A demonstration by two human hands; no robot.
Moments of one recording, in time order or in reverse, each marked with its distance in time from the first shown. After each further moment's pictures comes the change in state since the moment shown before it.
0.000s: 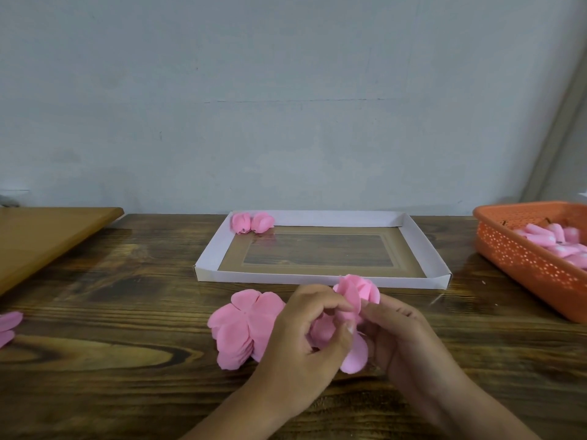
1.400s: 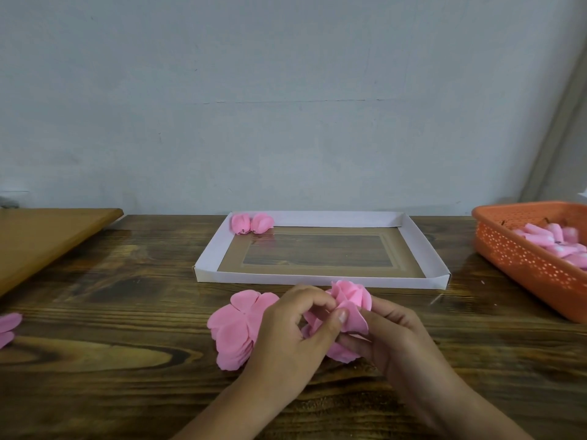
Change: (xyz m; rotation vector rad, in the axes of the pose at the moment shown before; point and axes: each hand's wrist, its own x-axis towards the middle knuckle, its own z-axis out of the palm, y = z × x) left_hand 0.006 0.004 -0.009 0.121 0.045 -0.105; right_hand -0.002 0.000 0.007 -0.064 0.008 -0.020
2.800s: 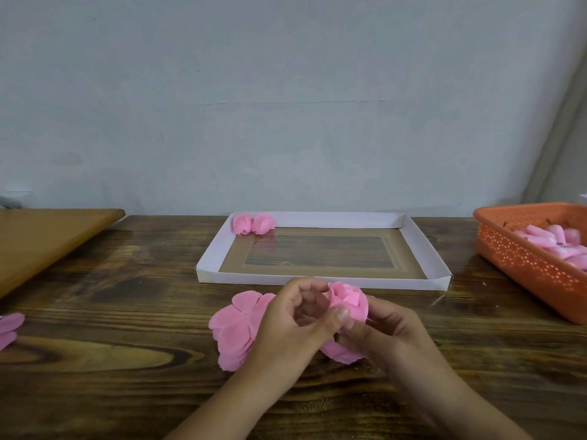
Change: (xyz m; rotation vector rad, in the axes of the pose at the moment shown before) left_hand 0.004 -0.009 -0.001 -0.338 -0.047 -0.266; right_hand 0.000 0.006 -0.006 -0.218 -0.029 -0.125
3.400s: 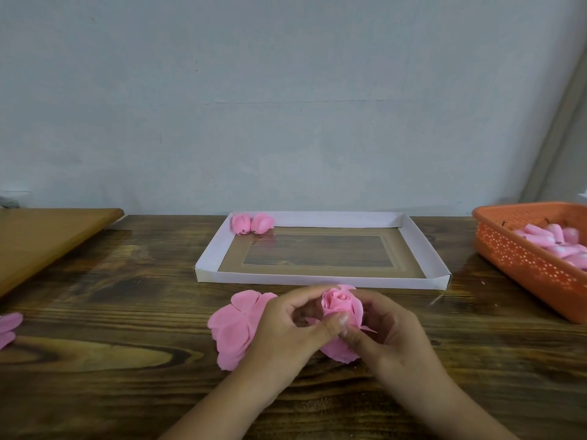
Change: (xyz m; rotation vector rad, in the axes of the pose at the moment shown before) left_hand 0.000 0.004 -0.001 0.060 -0.087 0.009; right_hand -0.001 0.006 0.002 -0.246 0.088 -0.145
